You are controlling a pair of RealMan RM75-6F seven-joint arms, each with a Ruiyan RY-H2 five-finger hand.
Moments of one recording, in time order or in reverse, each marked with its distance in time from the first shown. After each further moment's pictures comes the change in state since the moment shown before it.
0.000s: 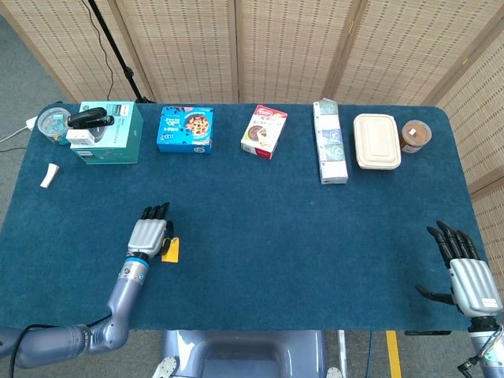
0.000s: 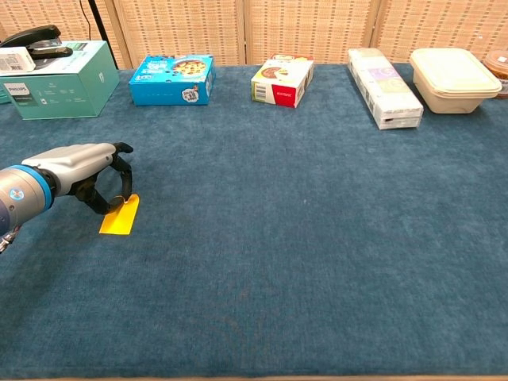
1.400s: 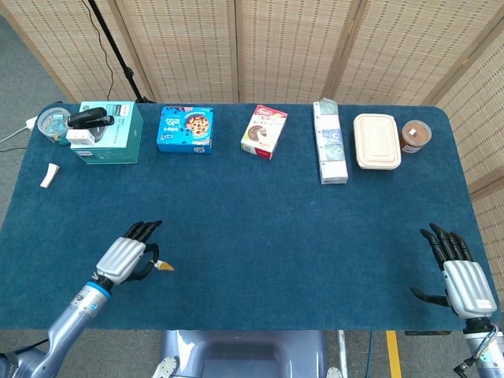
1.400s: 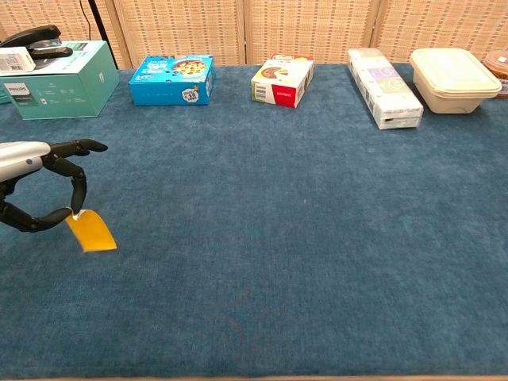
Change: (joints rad) left arm 0.185 0.344 0.198 -0.173 0.658 0.013 -0.522; right arm 0.003 -0.008 -0.012 -0.009 -0.016 -0.004 -0.022
